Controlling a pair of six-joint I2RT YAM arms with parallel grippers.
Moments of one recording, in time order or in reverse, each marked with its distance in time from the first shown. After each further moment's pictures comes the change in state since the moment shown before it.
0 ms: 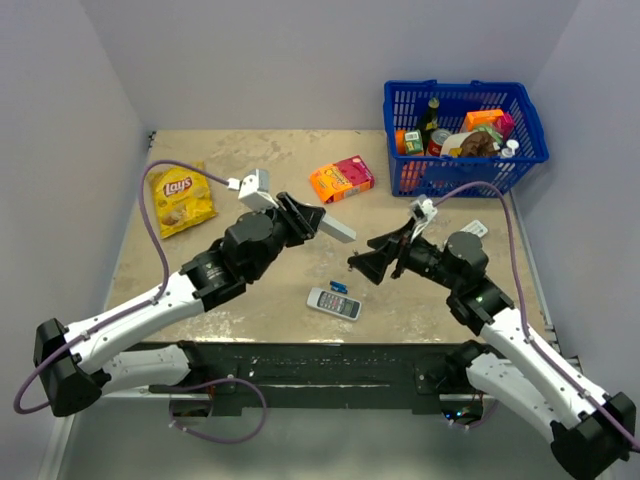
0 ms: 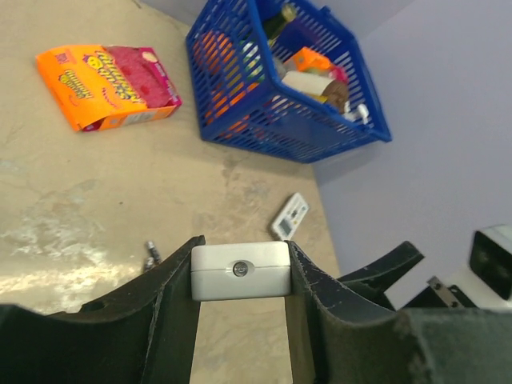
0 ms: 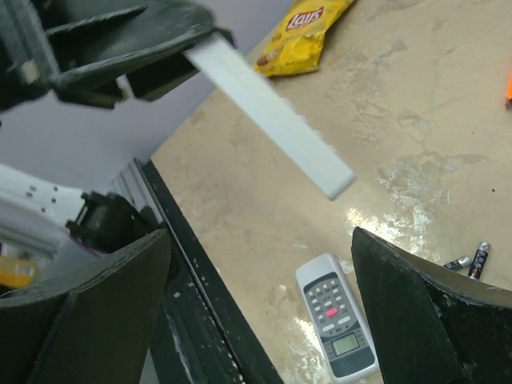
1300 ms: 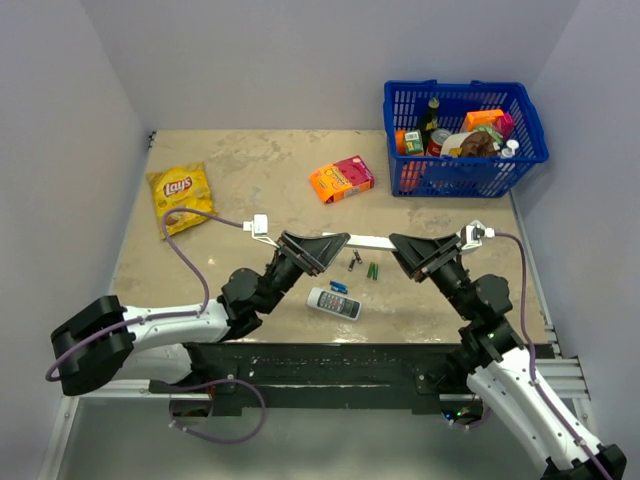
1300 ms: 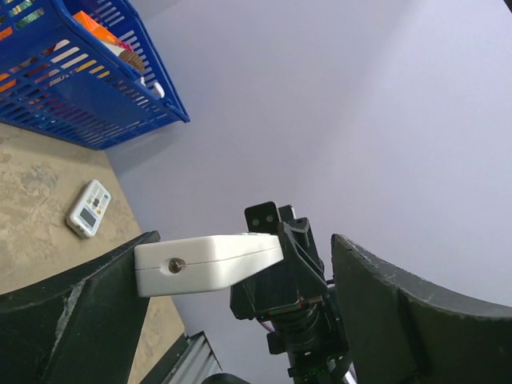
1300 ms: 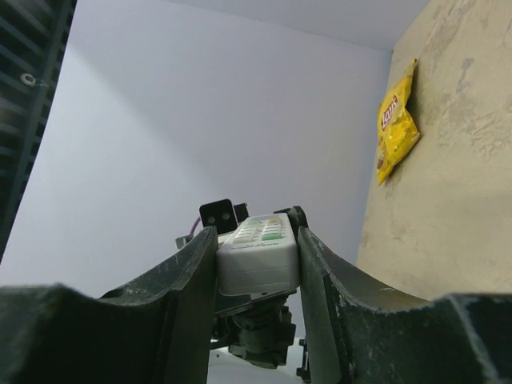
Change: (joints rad) left arm -0.116 0.131 -0.472 1.102 0.161 -0.189; right arm -0.066 -0.336 -0.263 0.171 0.301 0.938
